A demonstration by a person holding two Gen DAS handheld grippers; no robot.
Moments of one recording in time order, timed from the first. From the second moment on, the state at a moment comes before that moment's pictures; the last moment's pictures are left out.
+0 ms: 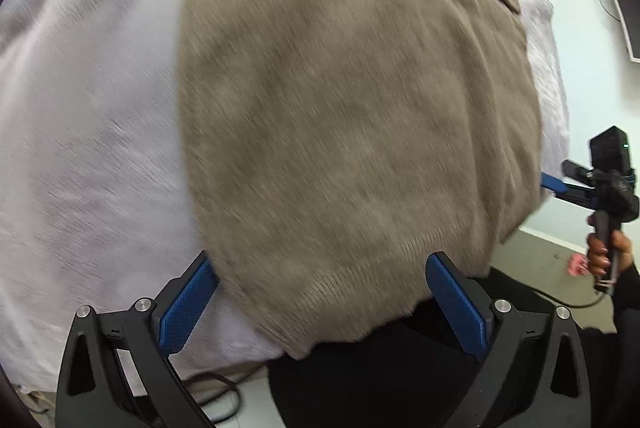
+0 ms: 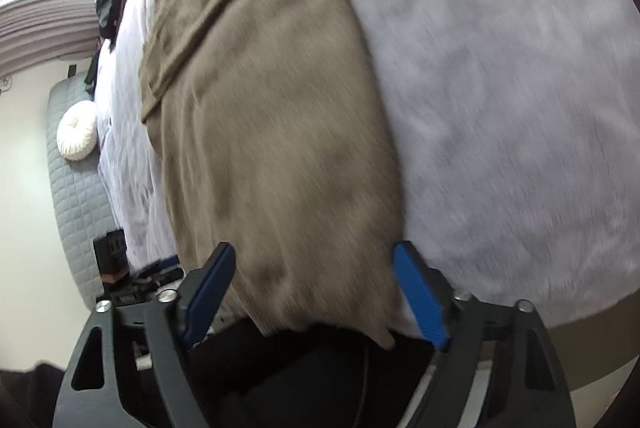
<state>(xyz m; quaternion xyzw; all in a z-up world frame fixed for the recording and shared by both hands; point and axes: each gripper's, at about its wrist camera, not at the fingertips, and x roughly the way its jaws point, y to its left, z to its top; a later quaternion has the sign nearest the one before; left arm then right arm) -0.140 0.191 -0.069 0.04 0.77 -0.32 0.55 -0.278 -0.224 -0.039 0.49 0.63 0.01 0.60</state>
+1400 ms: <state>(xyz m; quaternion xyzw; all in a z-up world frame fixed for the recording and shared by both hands) -0.104 0.192 -0.030 -0.15 0.73 -0.36 0.56 -0.253 -0.178 -0.043 0.61 0.53 0.14 0.57</state>
